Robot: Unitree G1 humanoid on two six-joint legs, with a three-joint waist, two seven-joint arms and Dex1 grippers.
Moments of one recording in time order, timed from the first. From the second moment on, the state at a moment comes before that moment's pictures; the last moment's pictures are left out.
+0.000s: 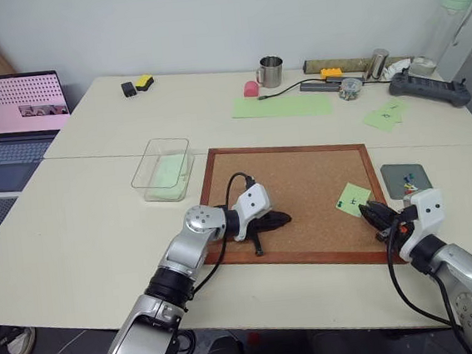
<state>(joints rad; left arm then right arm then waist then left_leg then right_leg) -0.56 0.28 -0.33 0.33 -0.07 0.12 -1.04 0.15 -0.42 -0.23 -0.40 0.42 0.44 0.45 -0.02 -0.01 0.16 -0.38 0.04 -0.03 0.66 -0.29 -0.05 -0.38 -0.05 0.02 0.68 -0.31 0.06</state>
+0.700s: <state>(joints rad) -0.56 0.28 -0.33 0.33 -0.07 0.12 -1.04 0.13 -0.40 -0.17 -0.34 0.37 0.42 0.45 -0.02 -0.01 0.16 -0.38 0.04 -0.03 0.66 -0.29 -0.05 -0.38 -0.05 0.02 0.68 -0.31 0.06</state>
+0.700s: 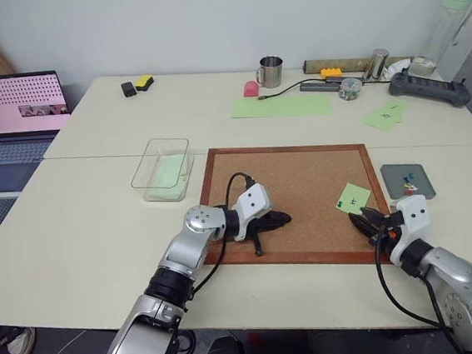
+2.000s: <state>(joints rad) -0.56 0.29 -0.34 0.32 -0.07 0.14 -1.05 -0.09 -0.41 -0.35 -0.20 0.38 0.42 0.26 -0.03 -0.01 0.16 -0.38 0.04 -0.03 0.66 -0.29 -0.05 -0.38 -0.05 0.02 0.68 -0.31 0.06</state>
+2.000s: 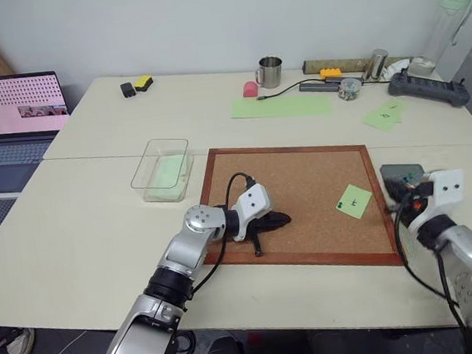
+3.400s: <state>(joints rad) -0.54 0.30 -0.34 0.28 -0.07 0.17 -1.04 0.00 -0.45 -0.11 -0.33 0.41 0.46 0.50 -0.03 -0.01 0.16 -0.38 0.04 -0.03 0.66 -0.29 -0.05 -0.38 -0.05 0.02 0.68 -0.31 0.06</state>
